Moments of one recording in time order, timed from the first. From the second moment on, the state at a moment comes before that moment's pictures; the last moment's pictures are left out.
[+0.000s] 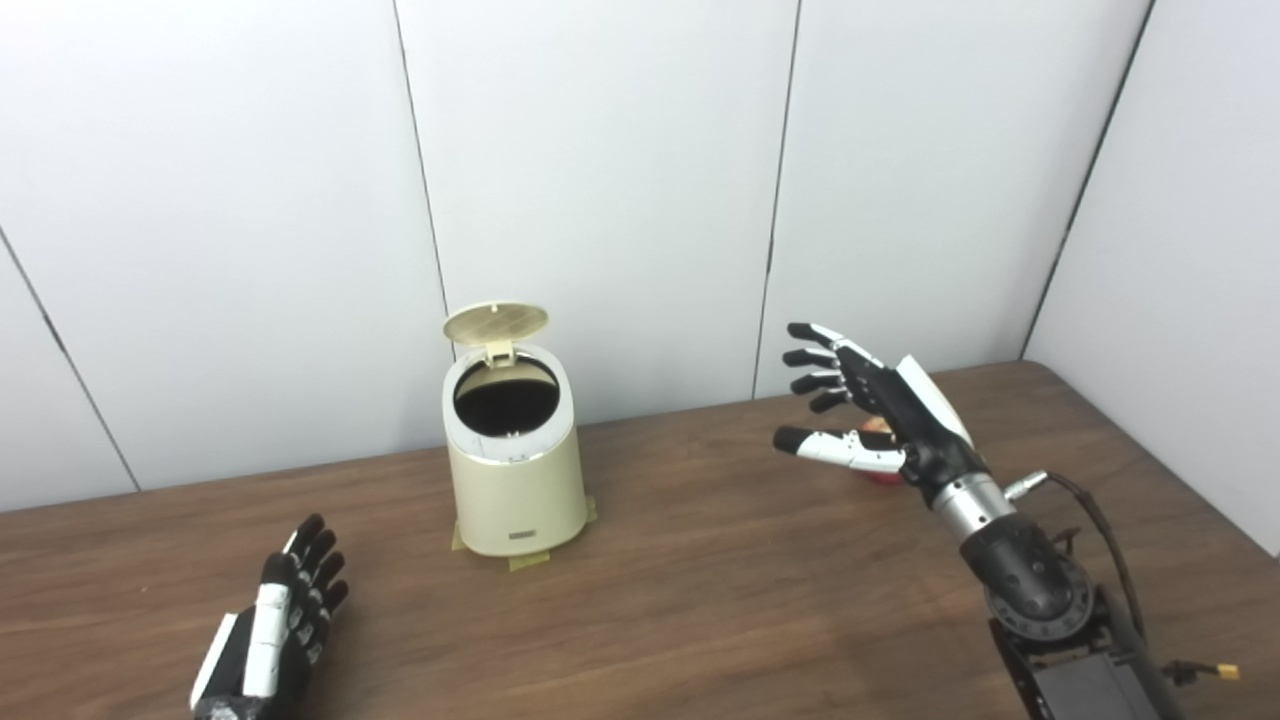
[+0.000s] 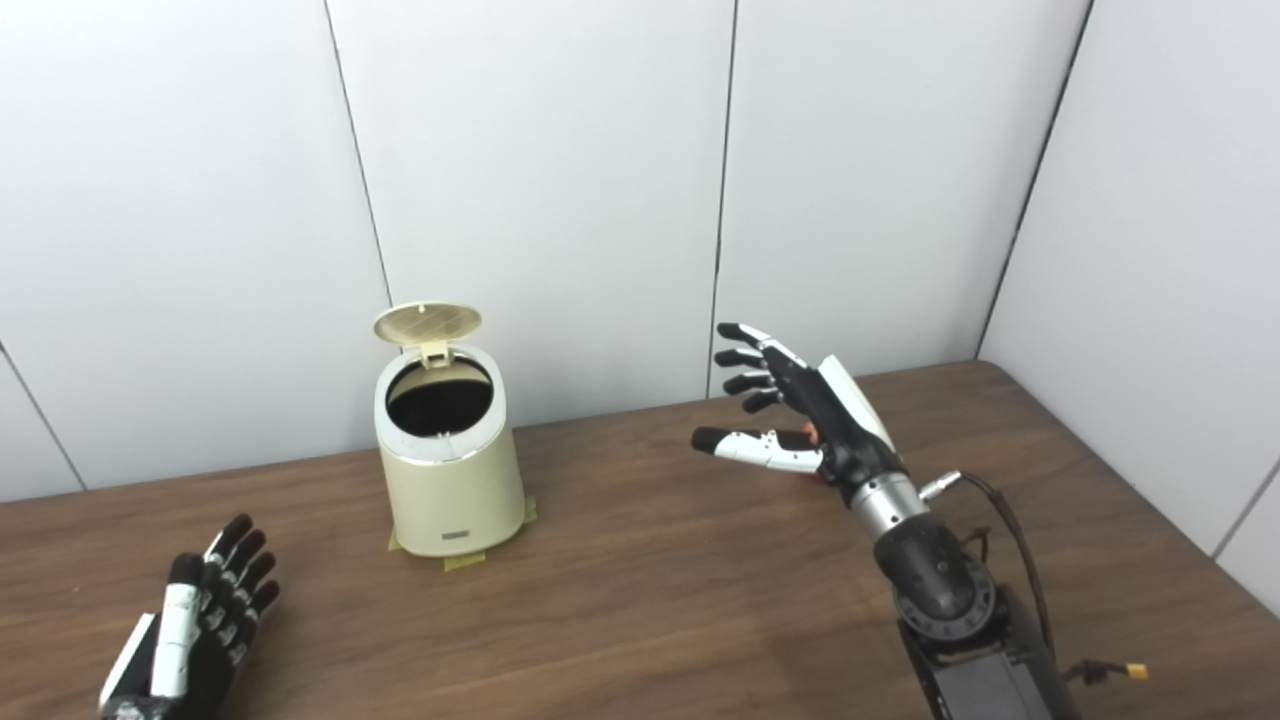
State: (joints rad) left arm -0.18 0.12 0.12 0.04 -0.25 0.16 -0.20; right arm -0.31 -0.42 -0.11 -0.12 -0.29 0.20 0.10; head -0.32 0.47
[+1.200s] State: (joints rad) left arm -0.18 0.14 0.13 0.07 -0.29 0.18 -0.21; right arm -0.56 -0.69 0.11 0.40 -0.35 0.45 0.34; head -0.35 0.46
